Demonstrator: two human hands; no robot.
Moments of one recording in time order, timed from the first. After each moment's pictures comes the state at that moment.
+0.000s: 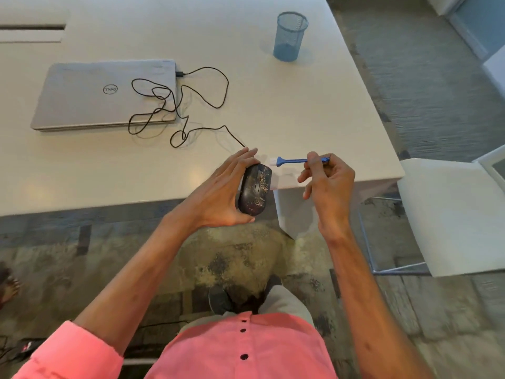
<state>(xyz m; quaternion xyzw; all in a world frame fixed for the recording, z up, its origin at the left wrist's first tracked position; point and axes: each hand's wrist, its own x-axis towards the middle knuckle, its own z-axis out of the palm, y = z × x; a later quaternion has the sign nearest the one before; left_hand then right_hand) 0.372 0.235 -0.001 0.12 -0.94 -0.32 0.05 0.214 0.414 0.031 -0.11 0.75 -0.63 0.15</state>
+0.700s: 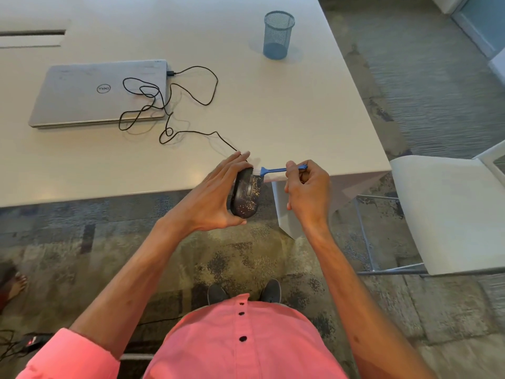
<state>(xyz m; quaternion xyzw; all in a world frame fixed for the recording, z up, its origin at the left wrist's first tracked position) 0.371 0.269 -0.007 0.13 -0.94 -0.31 0.04 0.213 0.441 0.004 -0.17 0.83 -0.52 0.14</state>
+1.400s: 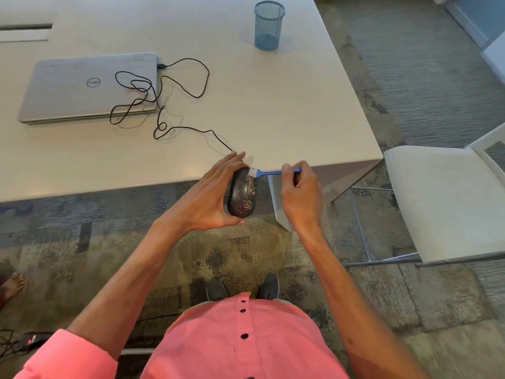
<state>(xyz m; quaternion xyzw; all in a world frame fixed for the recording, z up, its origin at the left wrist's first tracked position) 0.379 0.286 -0.012 0.13 -0.94 -0.32 0.04 0.232 0.461 -0.002 -0.20 0.86 -0.45 0.13</state>
